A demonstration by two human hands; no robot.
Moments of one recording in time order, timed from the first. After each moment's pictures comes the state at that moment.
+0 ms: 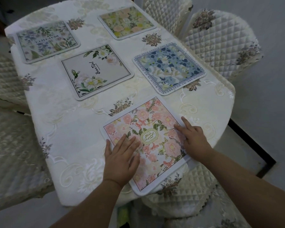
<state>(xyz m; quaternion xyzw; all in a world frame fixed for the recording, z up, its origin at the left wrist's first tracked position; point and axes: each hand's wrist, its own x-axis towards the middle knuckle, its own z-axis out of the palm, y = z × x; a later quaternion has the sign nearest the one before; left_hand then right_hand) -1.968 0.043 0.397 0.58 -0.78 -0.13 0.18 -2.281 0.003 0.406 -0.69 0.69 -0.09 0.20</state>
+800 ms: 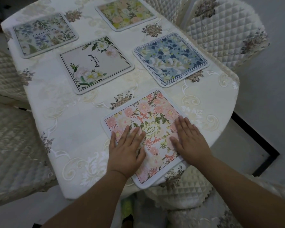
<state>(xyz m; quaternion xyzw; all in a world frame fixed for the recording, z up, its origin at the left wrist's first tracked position) -1.979 0.039 0.406 0.58 -0.80 -0.12 0.03 -2.255 0.038 0.392 -0.73 0.67 -0.01 0.14</state>
